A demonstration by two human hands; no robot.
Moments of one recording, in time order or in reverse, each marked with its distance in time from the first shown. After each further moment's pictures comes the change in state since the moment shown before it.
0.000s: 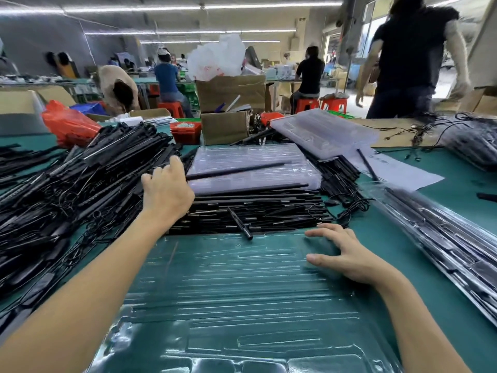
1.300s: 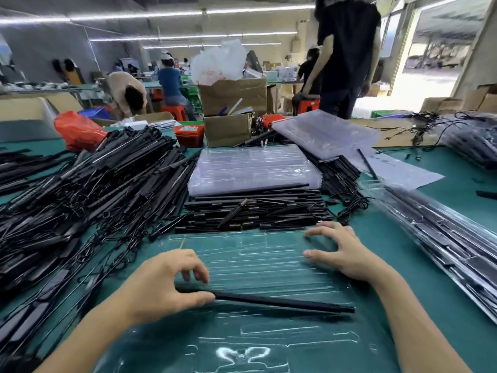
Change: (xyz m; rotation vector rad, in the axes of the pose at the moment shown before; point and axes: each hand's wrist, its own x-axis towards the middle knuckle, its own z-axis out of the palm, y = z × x) left_hand -0.139 -0.023 -0.069 -0.548 -0.591 0.351; right_hand -0.001 -0.006 0.004 -0.010 0.068 -0.017
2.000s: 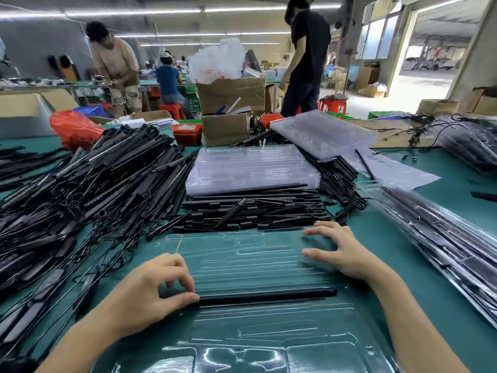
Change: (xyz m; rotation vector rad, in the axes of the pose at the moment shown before) left_hand -0.018 -0.013 0.004 -0.076 0.050 0.023; right_hand -0.002 -0.001 -0.001 0.048 0.008 -0.005
